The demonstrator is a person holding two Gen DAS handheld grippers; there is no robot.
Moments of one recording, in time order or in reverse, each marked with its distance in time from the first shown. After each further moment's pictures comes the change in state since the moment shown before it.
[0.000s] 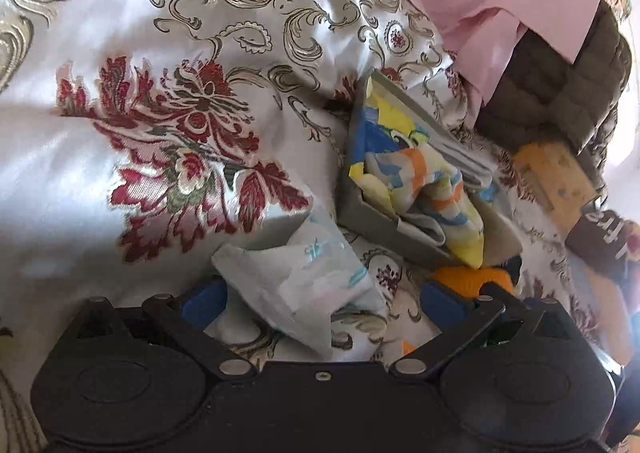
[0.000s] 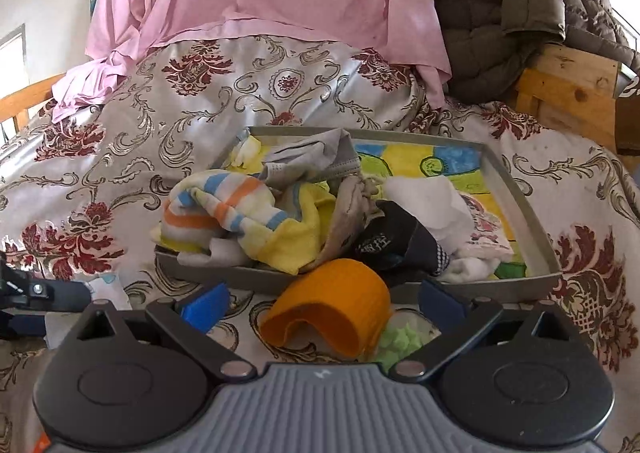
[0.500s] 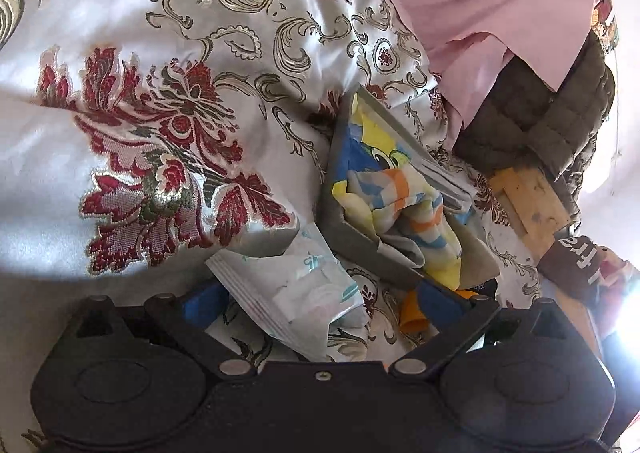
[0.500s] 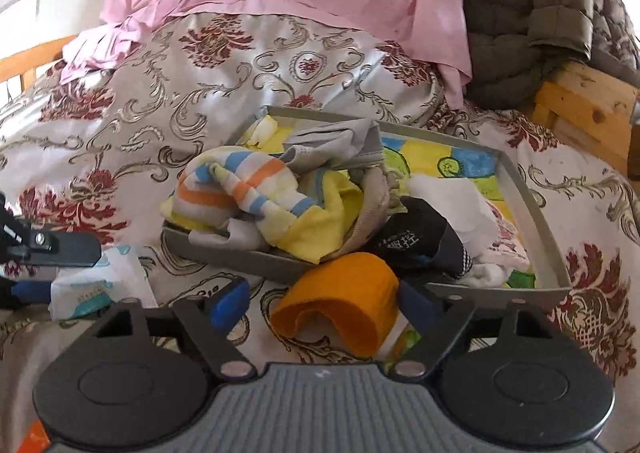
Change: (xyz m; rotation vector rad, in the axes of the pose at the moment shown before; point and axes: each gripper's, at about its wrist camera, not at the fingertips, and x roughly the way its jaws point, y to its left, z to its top) left arm 0.005 0.008 0.003 -0.058 -0.037 -0.096; right arm 0.007 0.019 -0.001 -0.080 0.037 -0.027
